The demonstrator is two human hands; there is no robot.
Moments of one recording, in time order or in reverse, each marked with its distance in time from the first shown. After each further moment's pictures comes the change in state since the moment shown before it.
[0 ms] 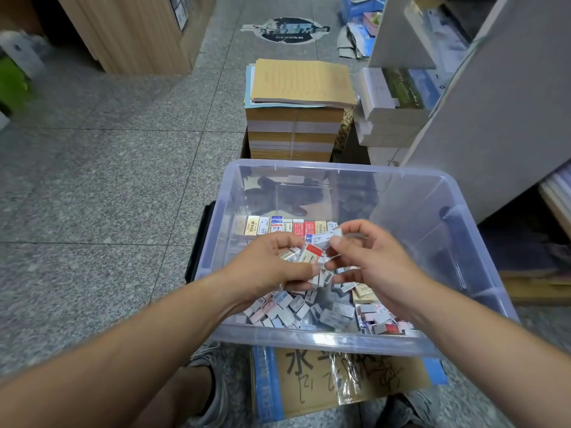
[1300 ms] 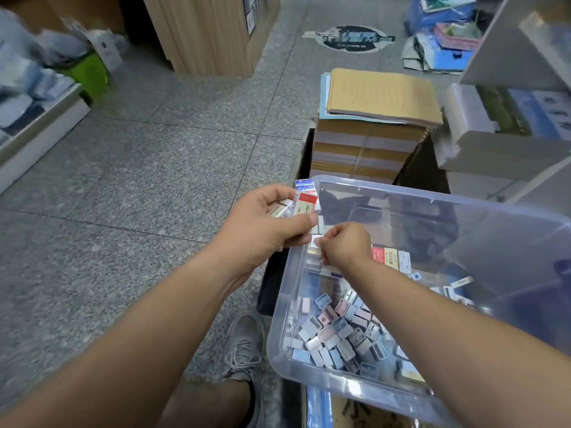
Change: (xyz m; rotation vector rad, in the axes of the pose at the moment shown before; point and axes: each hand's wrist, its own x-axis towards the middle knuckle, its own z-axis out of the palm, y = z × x) left_hand -0.014 0.054 -0.102 -0.112 0.298 0.337; right_hand 0.160 0.045 0.131 -0.619 0.221 0.048
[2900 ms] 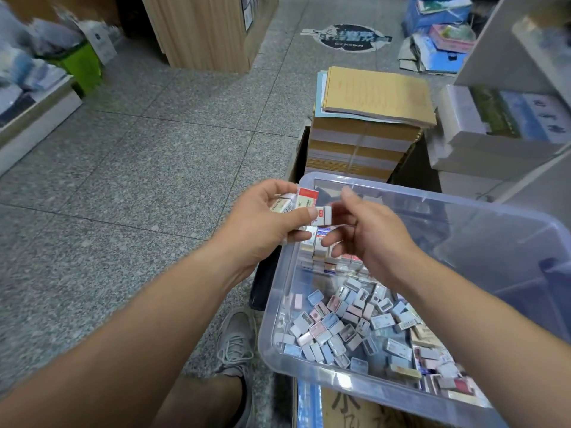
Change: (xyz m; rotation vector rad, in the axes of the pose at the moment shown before) left_hand 0.005 -0.004 0.009 0.024 0.035 0.011; right_hand -0.073 -0.045 -0.078 0.618 -0.384 -0.132
